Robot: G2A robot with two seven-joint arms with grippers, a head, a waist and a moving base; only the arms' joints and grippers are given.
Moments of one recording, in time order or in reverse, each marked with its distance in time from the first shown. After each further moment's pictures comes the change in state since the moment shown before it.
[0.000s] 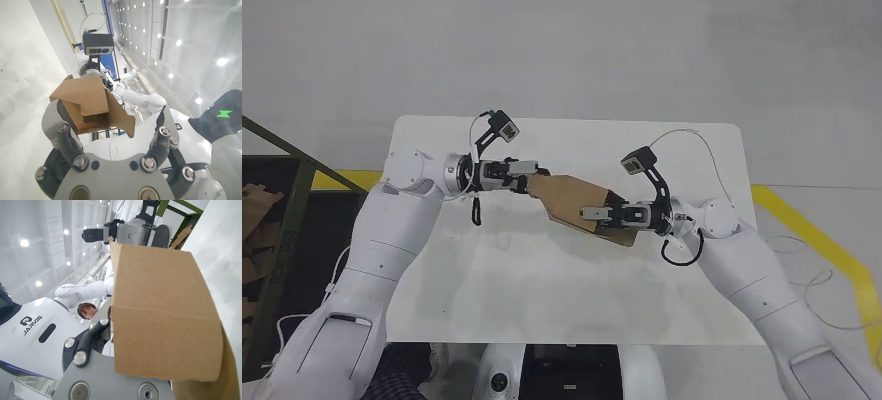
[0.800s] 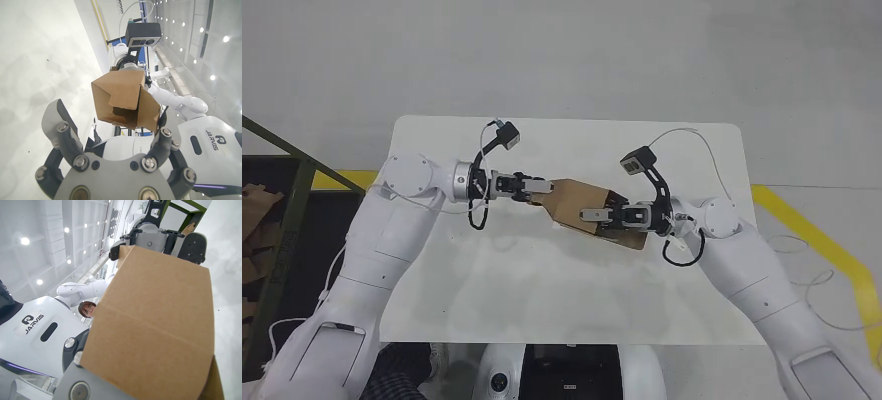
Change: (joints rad) left arm 0.042 0.031 0.008 -0.108 0.270 0.011 0.081; right arm -0.002 0.003 0.006 -0.022 0.005 0.012 0.012
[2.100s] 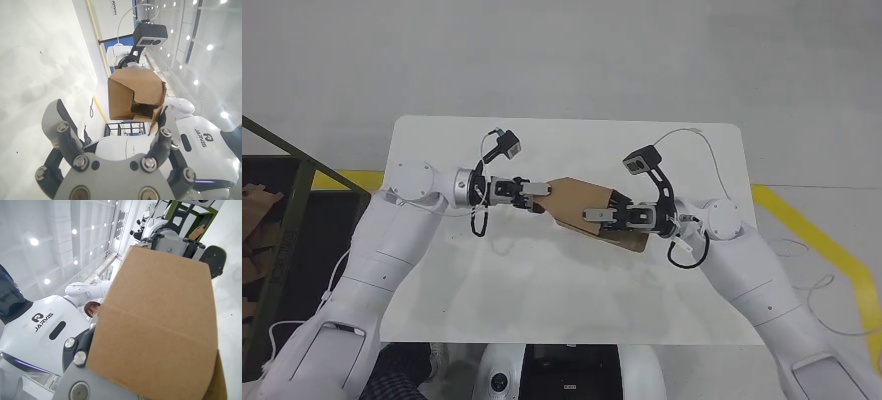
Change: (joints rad) left arm -0.003 0.001 0.056 0.064 -0.106 -0.003 -0.017; right arm -0.026 0.003 0.026 -0.043 0.047 0.019 0.019
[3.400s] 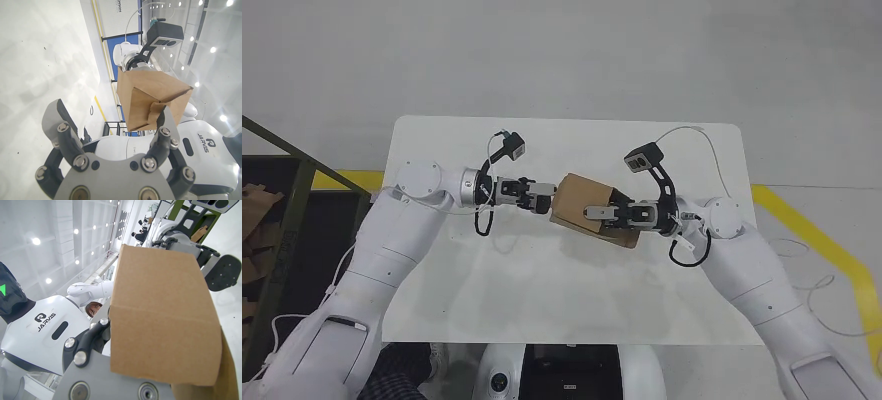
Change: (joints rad) left arm -0.032 -0.001 0.041 0.045 0.014 0.009 0.020; right arm -0.004 -0.006 0.023 -0.005 0.007 0.011 0.011
